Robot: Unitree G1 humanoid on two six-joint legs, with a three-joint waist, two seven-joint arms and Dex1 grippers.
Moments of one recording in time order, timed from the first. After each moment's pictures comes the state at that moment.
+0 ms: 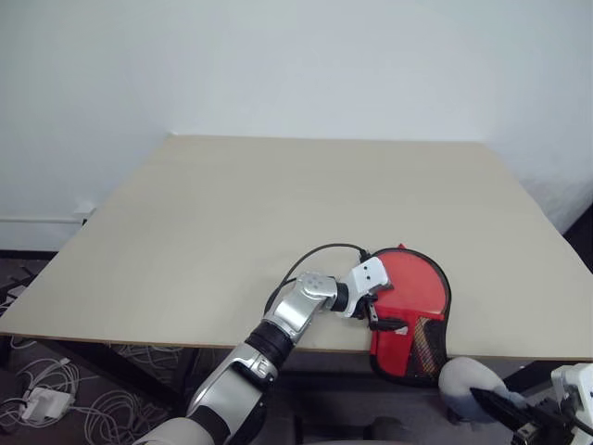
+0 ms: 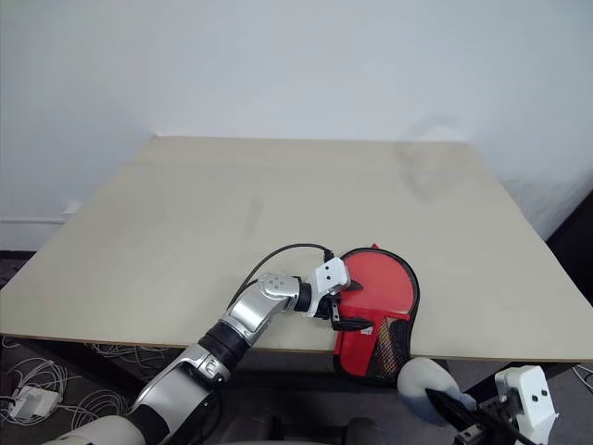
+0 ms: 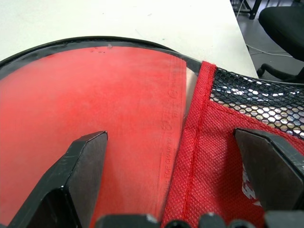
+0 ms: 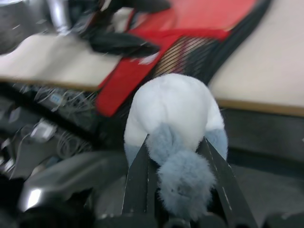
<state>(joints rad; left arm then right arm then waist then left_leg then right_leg) -0.59 0.00 -0.47 0.54 -0.01 0.22 -0.95 1.03 -0.49 -0.59 -0.89 0.86 0.68 0.66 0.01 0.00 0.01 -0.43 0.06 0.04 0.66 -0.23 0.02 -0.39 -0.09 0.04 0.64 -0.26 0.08</state>
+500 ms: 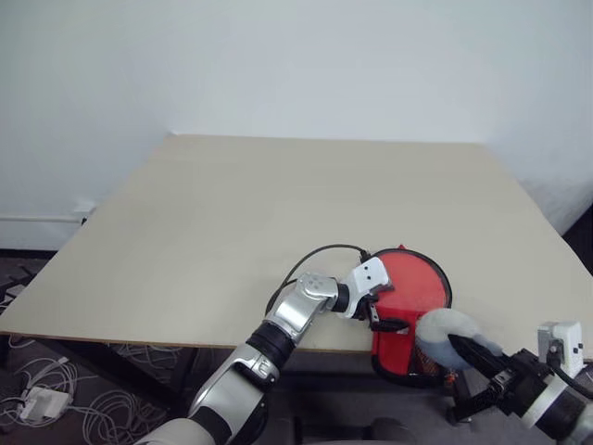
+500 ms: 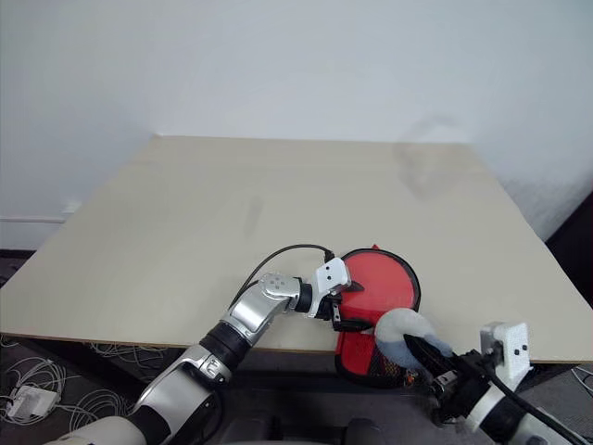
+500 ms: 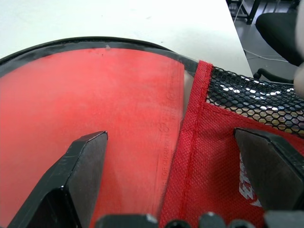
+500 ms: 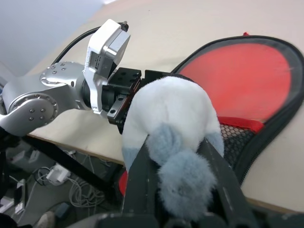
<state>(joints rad) -0.58 -0.01 -0.46 0.55 -0.01 0.19 -0.96 0.68 -0.49 -0.43 -0.84 1.00 0.70 0.44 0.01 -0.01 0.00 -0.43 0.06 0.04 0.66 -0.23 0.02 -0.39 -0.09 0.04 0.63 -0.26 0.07</state>
